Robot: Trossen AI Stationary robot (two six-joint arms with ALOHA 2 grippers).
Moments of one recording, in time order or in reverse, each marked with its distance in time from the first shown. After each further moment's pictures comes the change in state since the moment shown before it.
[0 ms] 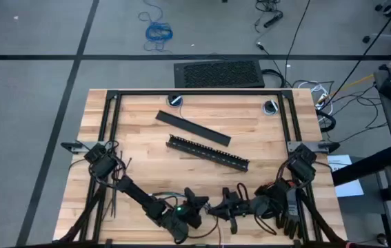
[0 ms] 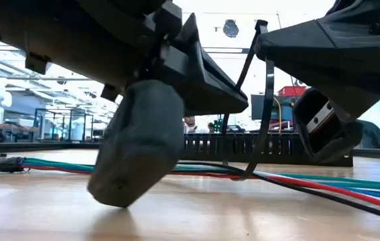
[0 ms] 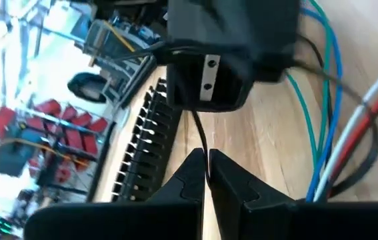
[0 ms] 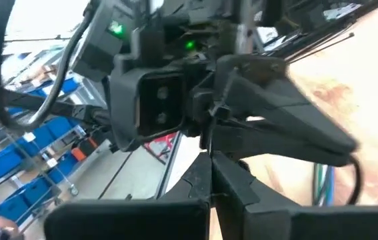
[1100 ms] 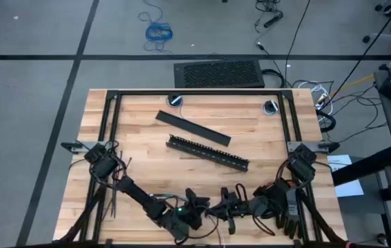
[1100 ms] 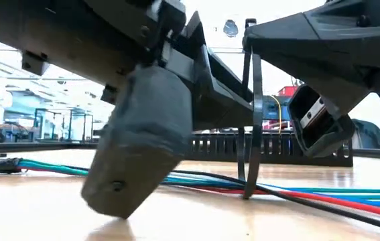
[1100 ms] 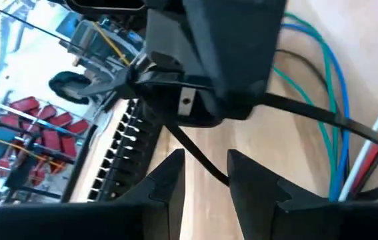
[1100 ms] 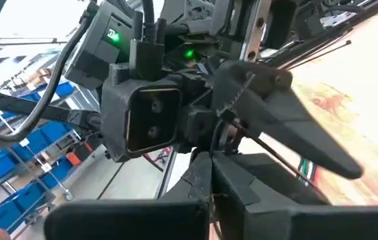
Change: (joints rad) left arm 0.005 0.005 0.006 0.039 0.046 -0.085; right arm -0.005 0.000 0.031 -0.024 -0.018 -0.002
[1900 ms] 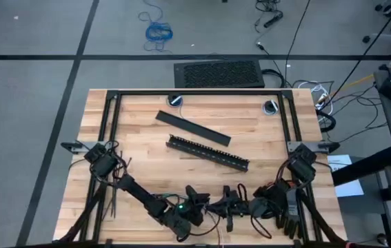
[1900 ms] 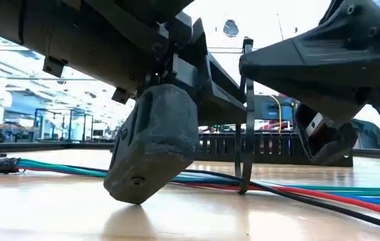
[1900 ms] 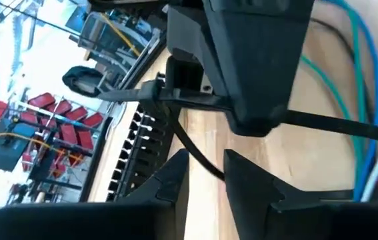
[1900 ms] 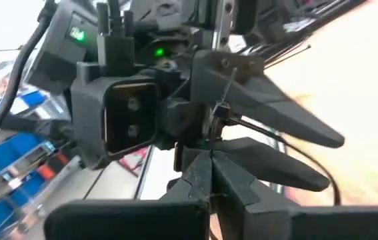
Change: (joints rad) left arm 0.032 -0.006 0.003 -0.081 -0.024 0.005; right arm 0.015 0.001 0.000 -0.039 0.134 0.040
